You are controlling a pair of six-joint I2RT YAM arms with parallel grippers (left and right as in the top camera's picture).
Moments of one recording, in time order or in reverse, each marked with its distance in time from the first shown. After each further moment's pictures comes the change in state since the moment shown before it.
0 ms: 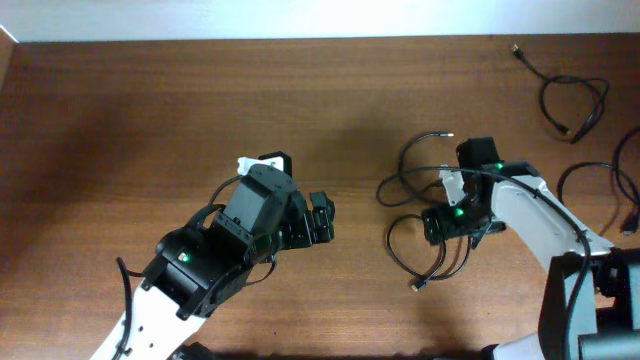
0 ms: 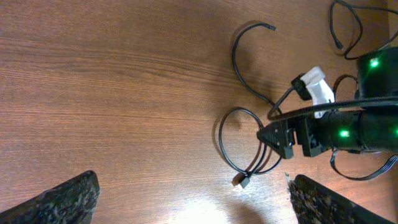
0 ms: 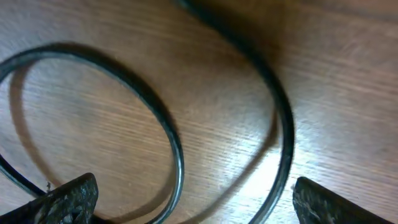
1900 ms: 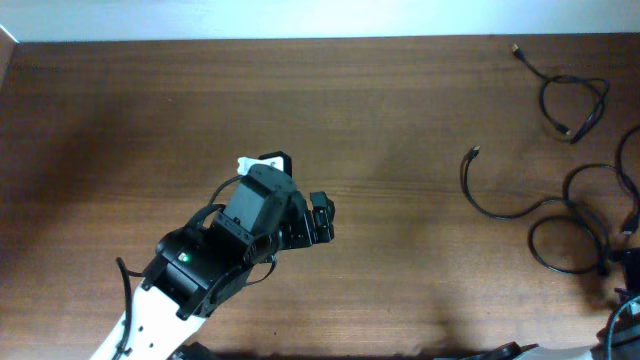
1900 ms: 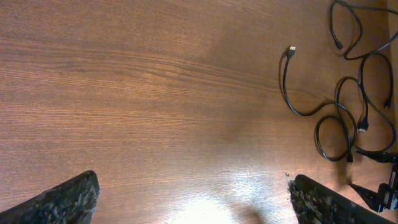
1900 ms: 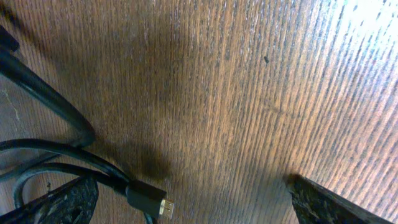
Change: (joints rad) left arm 0.000 0.000 0.000 0.000 0.000 0.000; right arm -1.235 0.037 -0.050 0.257 -0.124 0.494
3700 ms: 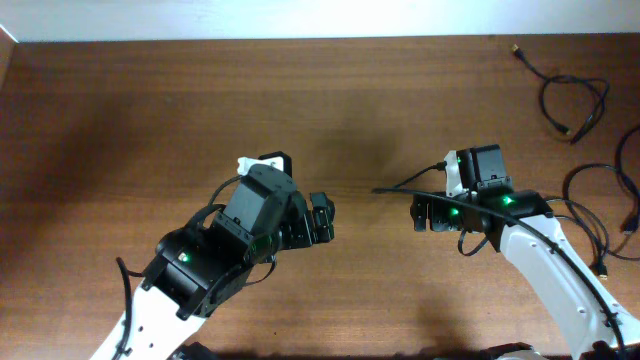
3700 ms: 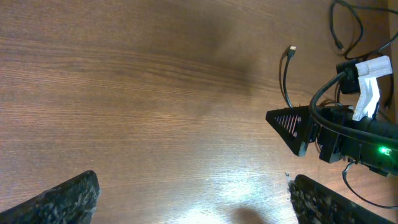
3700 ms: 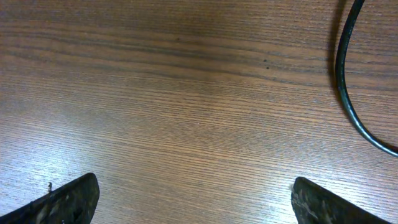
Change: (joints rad) left arm 0.000 0.000 0.000 -0.002 0.000 0.000; right arm 1.324 -0.328 -0.050 -0.068 0.088 -0.219
